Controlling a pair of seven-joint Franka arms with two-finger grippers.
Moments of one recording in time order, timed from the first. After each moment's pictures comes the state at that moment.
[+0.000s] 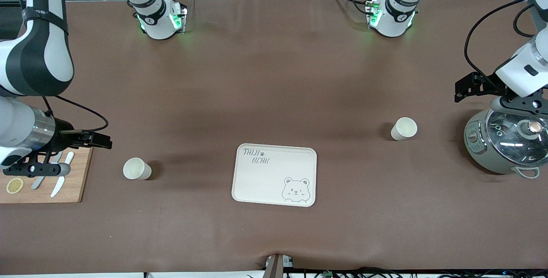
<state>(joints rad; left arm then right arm) 0.05 0.07 -0.13 -1.58 0.02 1.66 0.13 0.09 0.43 -0.07 -1.27 0.07 1.62 0.05</state>
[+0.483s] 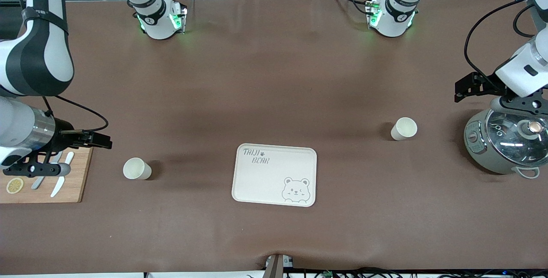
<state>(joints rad) 0.05 0.07 -0.13 -1.59 0.02 1.66 0.13 0.09 0.43 -0.07 -1.27 0.07 1.62 0.05</state>
